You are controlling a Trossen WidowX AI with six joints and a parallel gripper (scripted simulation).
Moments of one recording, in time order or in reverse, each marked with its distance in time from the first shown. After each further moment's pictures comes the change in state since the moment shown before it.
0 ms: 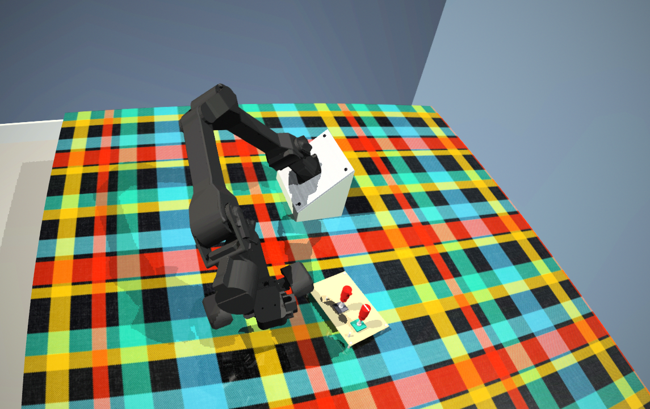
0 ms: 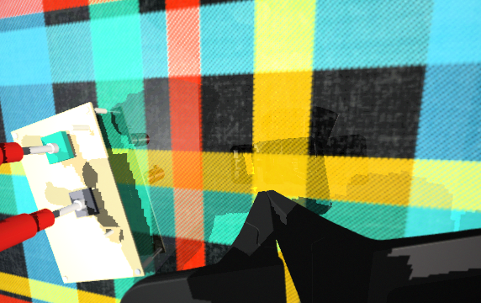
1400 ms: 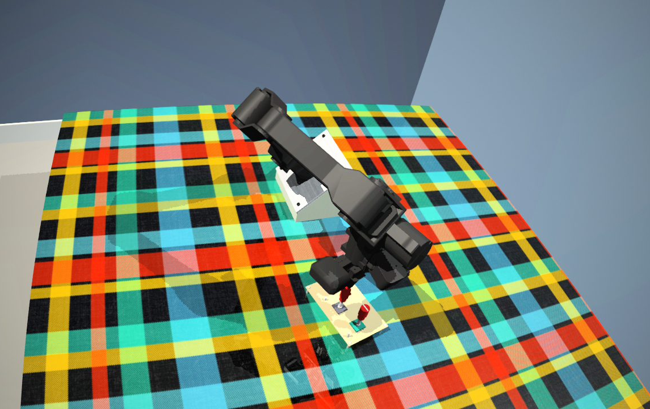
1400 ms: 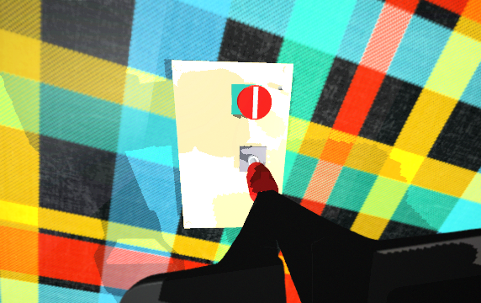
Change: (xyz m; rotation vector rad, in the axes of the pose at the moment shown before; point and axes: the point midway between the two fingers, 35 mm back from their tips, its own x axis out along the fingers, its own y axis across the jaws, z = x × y) arm -0.002 0.181 0.001 -0.290 0.218 -0.196
